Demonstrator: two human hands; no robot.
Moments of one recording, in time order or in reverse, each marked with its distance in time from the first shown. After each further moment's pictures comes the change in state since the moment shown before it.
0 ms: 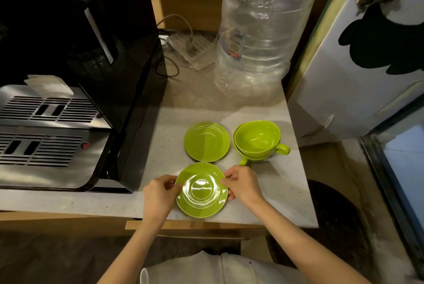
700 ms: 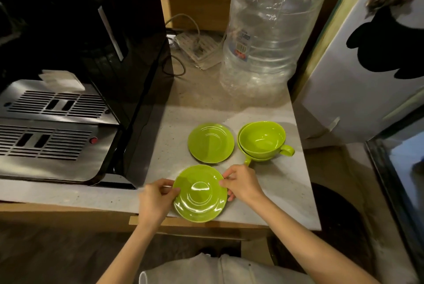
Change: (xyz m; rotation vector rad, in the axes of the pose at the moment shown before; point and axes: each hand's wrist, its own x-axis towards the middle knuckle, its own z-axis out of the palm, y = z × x) left_hand -0.011 -0.009 -0.013 -0.119 -0.027 -0.145; right_hand -0.002 -0.015 0.001 -0.054 -0.114 0.024
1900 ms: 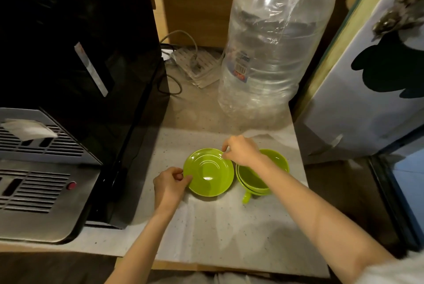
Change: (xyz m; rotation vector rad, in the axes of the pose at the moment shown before) left_hand 0.086 0.059 0.040 -0.013 0.053 -0.080; right_hand 0.109 -0.090 -0.064 -0.839 0.020 -0.249
